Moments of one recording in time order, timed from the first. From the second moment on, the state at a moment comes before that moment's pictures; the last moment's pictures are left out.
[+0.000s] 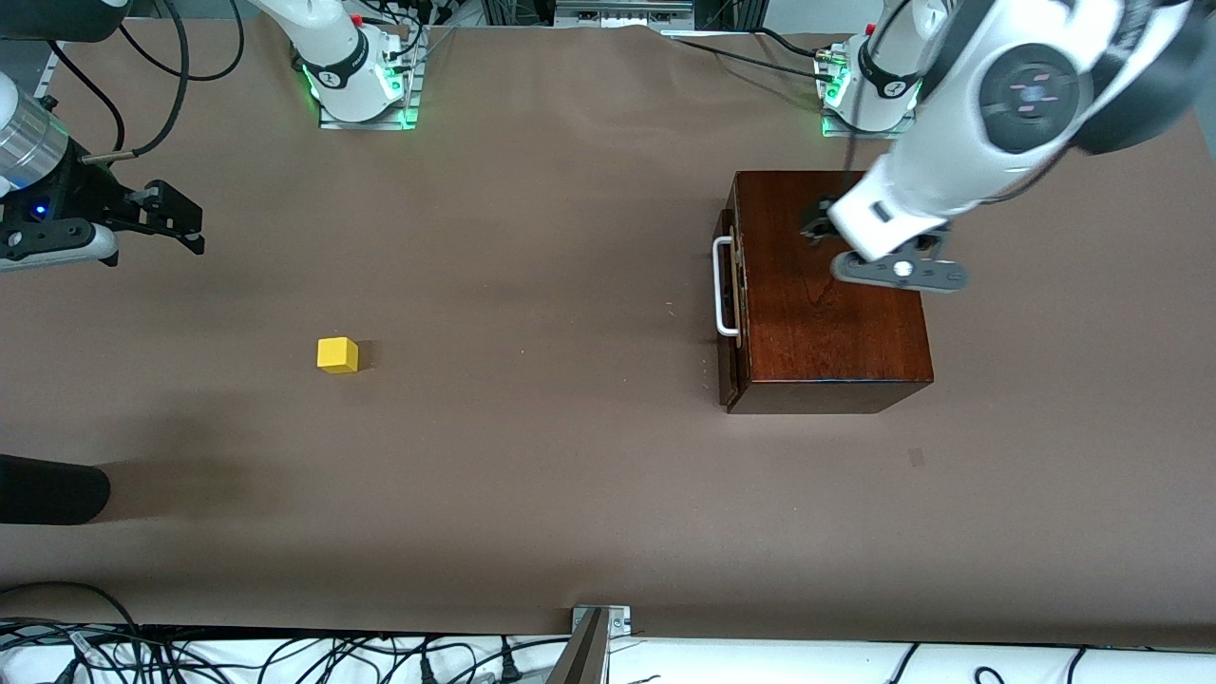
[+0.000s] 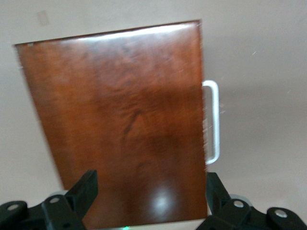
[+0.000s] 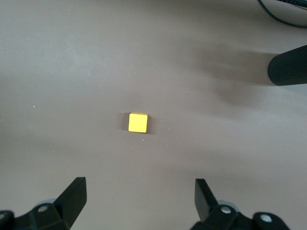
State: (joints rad) left arm -0.03 0.21 -0.43 -1.57 0.00 1.57 -0.40; right arm 0.21 -0.01 -0.15 -1.68 -0.04 1.72 -0.12
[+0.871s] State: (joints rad) left arm -0.32 0.52 -0.47 -1.61 0.41 1.82 -0.97; right arm 0.21 -0.01 -0.15 -1.68 -0.04 1.72 -0.12
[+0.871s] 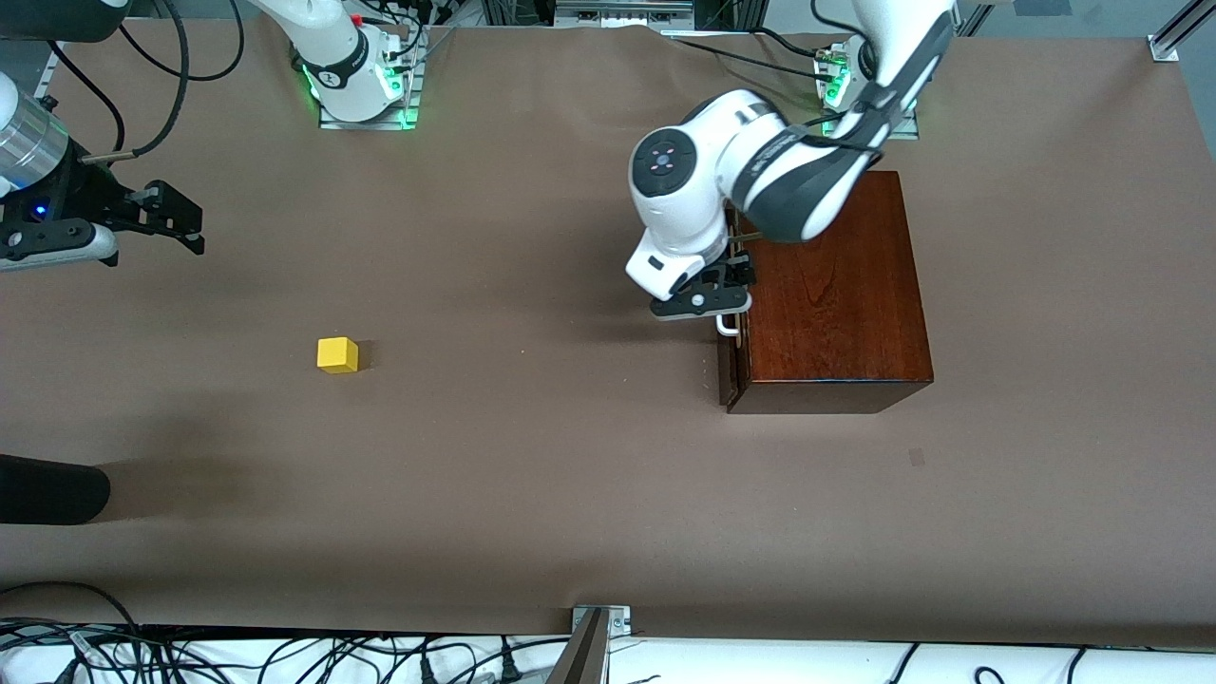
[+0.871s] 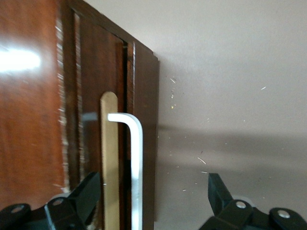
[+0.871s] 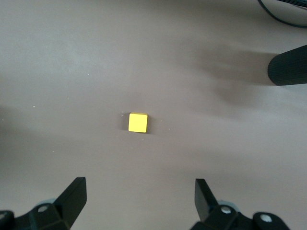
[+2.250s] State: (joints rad) left arm -0.35 0.57 -0.47 -1.71 0.46 1.97 -1.04; right arm 0.22 0.04 -0.14 -1.68 -0.03 1.79 -0.12
